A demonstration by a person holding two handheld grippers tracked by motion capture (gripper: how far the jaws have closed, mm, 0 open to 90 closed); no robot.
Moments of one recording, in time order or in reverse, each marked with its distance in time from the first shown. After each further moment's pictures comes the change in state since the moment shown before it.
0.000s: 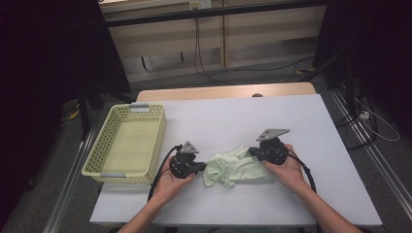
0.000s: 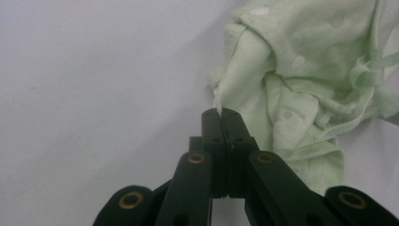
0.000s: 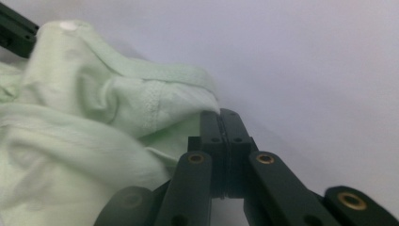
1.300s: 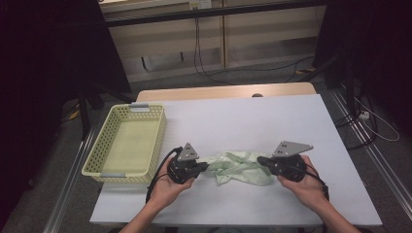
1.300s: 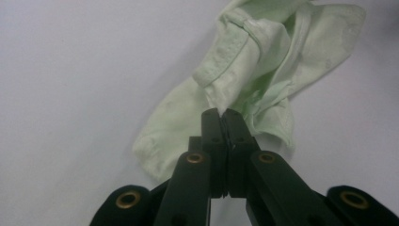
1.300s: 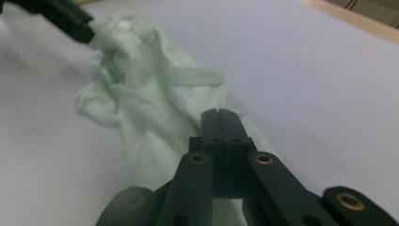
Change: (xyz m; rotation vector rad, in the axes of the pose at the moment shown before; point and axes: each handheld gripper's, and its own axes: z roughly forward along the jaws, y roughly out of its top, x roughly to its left) left arm -0.026 0.005 -0.027 -0.085 0.000 0.139; right arm 0.028 -0.024 -0.062 -0.098 0.040 -0.098
